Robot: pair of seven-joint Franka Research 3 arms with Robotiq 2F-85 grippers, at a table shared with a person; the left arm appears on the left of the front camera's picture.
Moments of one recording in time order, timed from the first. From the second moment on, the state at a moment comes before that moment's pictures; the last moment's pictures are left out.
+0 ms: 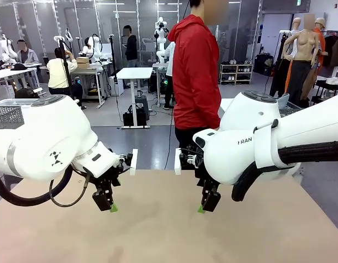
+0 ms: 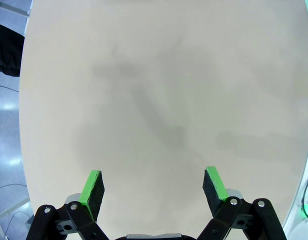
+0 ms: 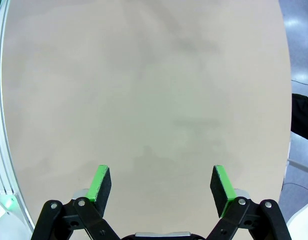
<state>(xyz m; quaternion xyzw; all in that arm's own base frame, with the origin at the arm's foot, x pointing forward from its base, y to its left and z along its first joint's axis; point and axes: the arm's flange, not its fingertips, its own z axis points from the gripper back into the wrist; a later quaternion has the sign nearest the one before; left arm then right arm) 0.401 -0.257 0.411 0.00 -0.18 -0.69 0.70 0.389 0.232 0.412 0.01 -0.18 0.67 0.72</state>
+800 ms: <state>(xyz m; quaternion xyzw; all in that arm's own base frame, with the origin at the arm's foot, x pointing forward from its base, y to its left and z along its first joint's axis) 0.446 -0.257 0.450 -0.07 -0.16 -0.72 0.67 0.422 0.215 0.446 0.05 -0.16 0.68 0.71</state>
